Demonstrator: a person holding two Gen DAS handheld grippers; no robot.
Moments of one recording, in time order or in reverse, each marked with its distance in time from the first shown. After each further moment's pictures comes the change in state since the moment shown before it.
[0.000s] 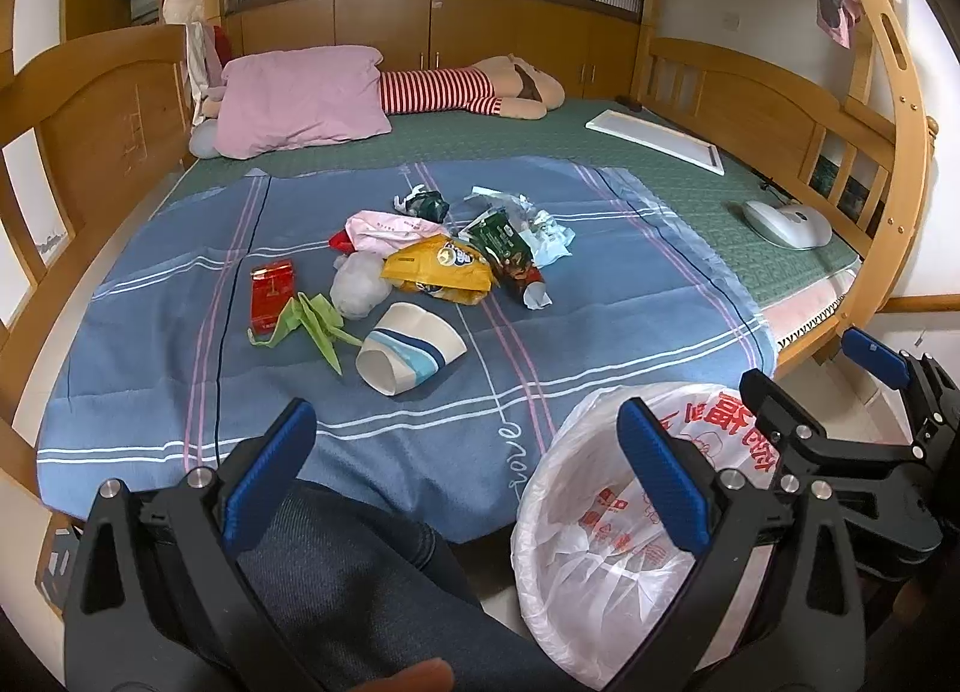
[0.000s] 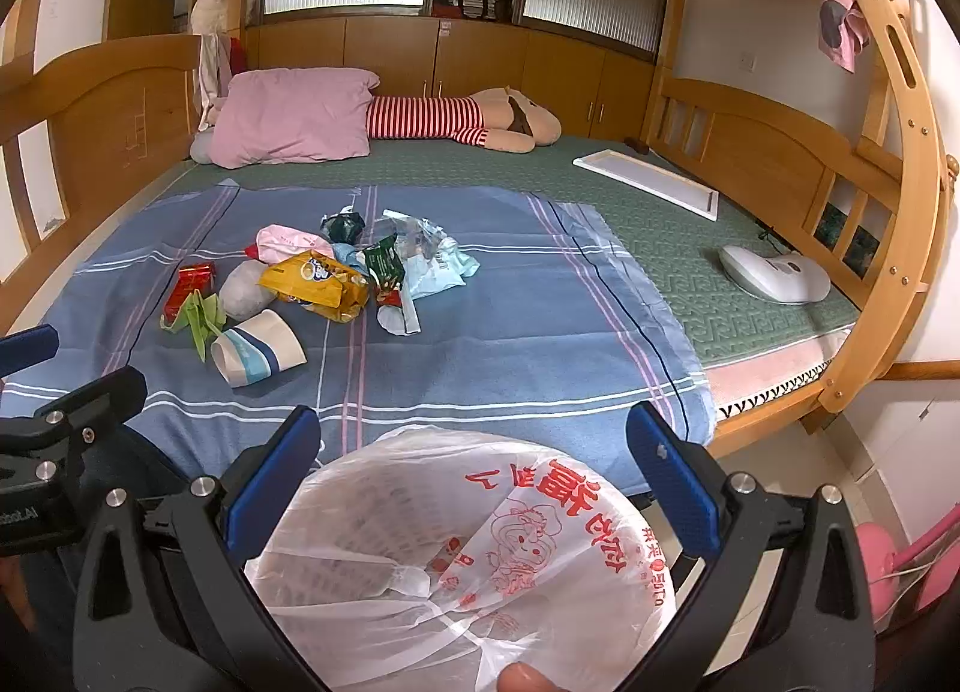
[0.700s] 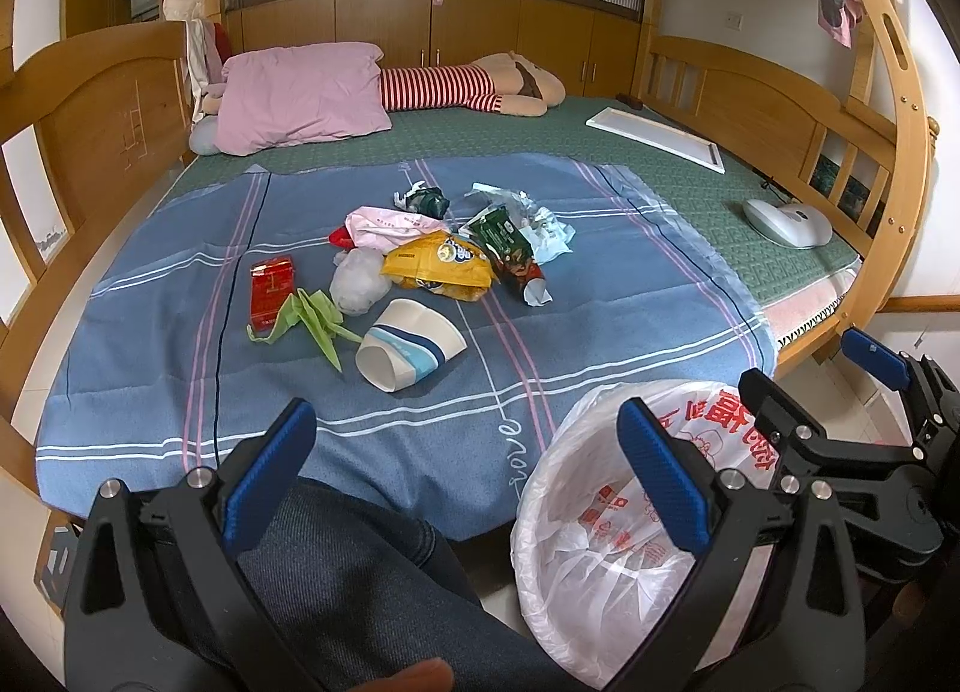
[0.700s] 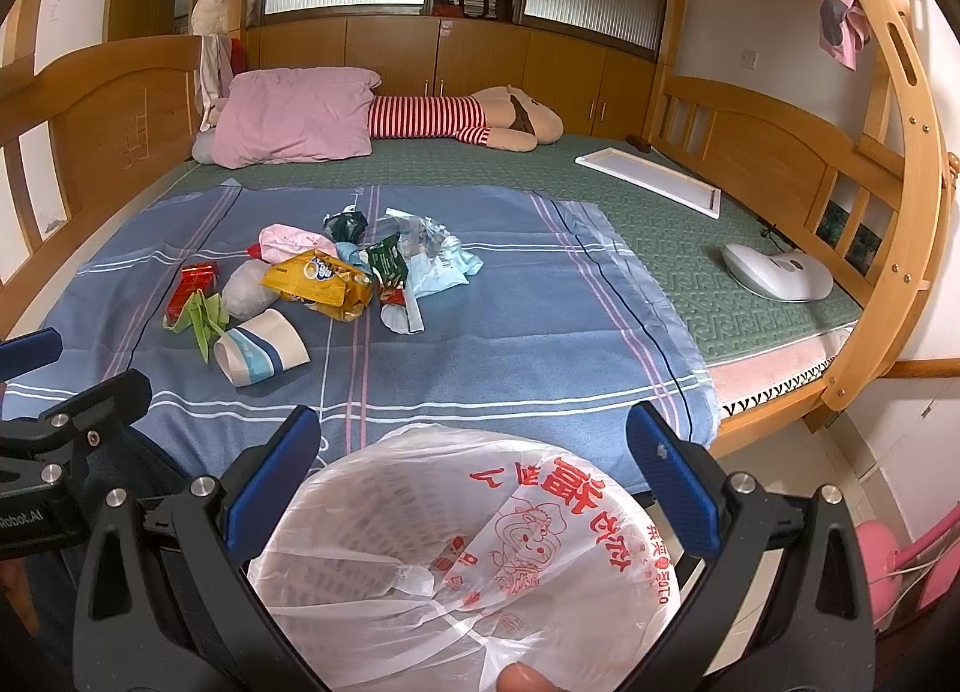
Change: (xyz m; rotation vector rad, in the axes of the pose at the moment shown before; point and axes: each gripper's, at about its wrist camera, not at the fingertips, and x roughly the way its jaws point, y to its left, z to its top) left arm 0.001 0.001 0.000 -0.001 0.002 -0.003; right arm 0.000 0.000 0.000 0.002 0.002 0.007
